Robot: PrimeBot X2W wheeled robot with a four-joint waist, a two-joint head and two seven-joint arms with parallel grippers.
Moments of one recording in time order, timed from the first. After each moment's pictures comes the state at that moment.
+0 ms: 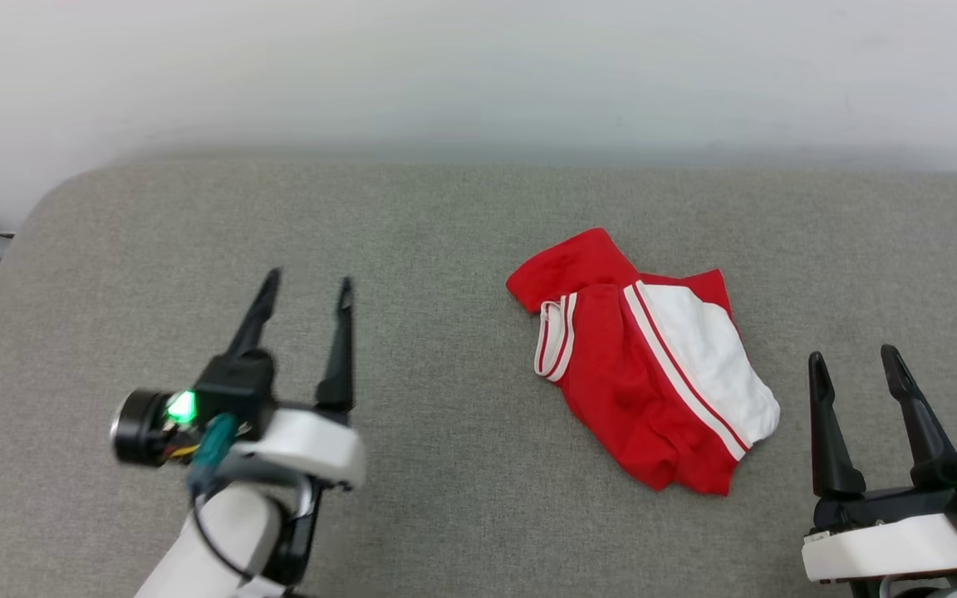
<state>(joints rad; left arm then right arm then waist) -0.33 0.32 -0.47 0.14 -0.37 0.29 -0.26 0.02 -0.05 -0.07 -0.06 0.09 0.13 -0.26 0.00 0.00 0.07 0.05</state>
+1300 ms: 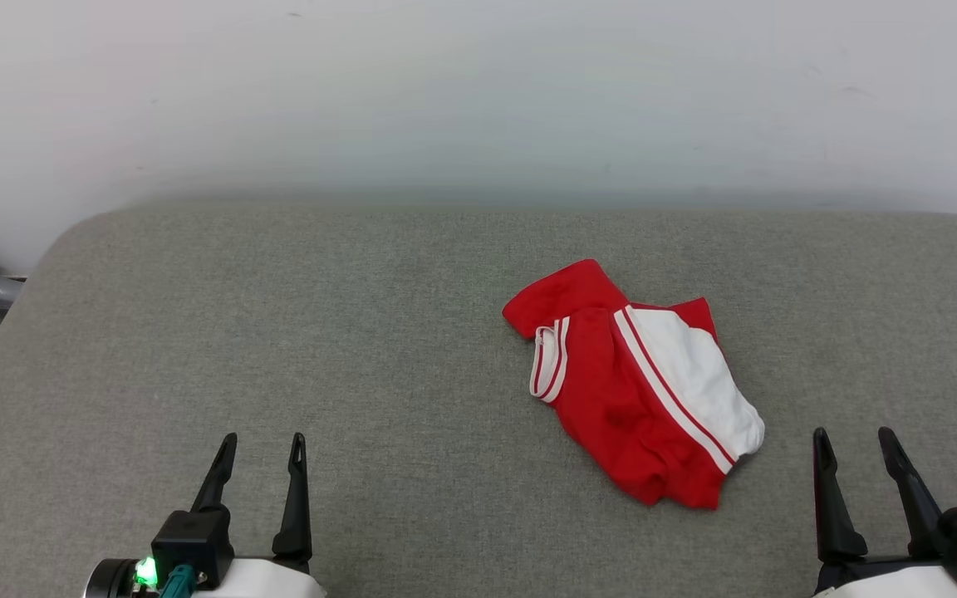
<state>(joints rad) 0.06 0.09 -0.05 0.11 -0.10 0.02 -0.26 0.11 -0.05 -0.10 0.05 0.15 0.13 -0.26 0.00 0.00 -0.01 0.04</state>
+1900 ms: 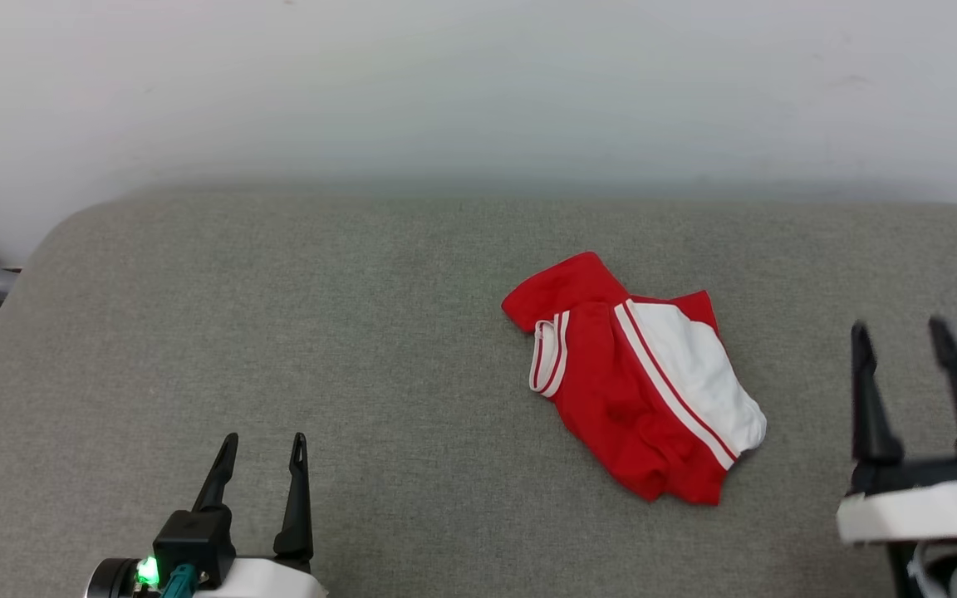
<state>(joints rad) 0.06 0.06 -0.03 0.12 -0.07 0.00 -0.26 -0.02 -0.06 -0.14 -0.03 0.04 0.13 -0.26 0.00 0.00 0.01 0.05</state>
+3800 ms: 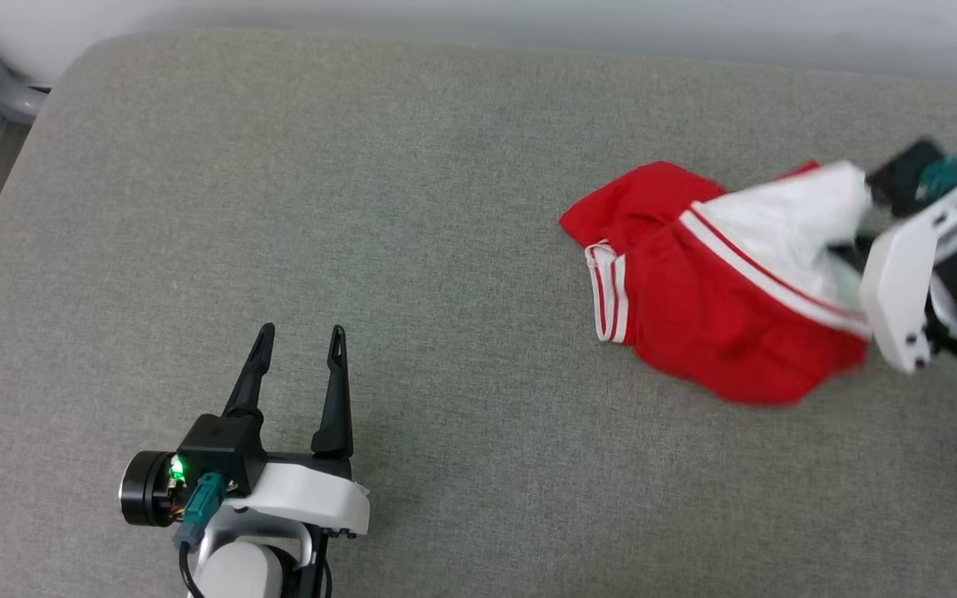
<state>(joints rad) -0.13 0.05 -0.11 0.11 -0.12 0.03 -0.26 -0.91 -0.72 0.92 0.46 0.75 0.13 0.37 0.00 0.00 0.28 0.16</state>
